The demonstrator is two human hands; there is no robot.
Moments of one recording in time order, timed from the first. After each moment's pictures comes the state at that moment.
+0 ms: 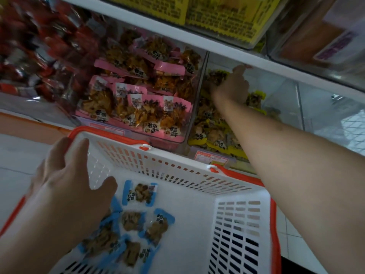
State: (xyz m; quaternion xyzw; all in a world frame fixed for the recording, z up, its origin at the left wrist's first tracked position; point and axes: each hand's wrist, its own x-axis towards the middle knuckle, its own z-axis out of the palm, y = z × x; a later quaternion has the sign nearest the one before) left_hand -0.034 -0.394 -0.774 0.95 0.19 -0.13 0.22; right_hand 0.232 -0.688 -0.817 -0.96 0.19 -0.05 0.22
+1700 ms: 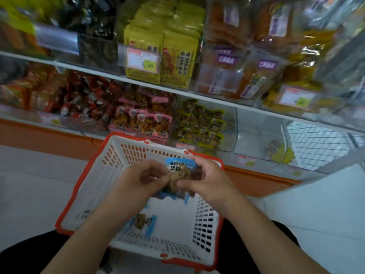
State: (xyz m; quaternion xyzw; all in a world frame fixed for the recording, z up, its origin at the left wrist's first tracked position) left_hand -0.147 -0.478 -0.658 0.74 0.07 -0.13 0.65; right_hand -0.123 -0.685 -0.664 -0.75 0.05 0.23 0.61
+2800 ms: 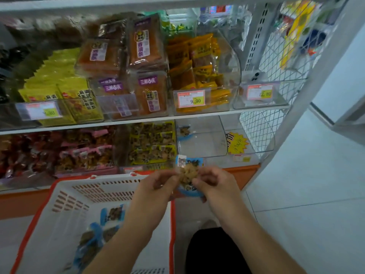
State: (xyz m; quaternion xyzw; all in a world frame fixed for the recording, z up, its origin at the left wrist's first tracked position) left_hand -0.159 -0.694 -0.612 0.76 0.07 -0.15 0.63; right_hand -0.188 -0.859 -0.642 -0.73 0.24 -0.01 0.64
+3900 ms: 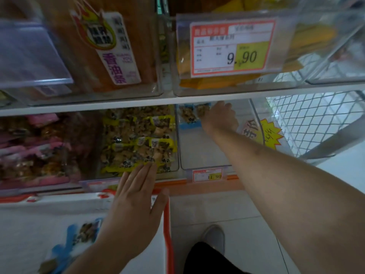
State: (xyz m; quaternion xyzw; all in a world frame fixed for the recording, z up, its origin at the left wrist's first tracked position) left_hand -0.019 -0.682 -0.774 0.96 -0.14 -0.19 0.15; right_hand 0.149 -0.949 -0.823 -0.93 0.32 0.02 0.18
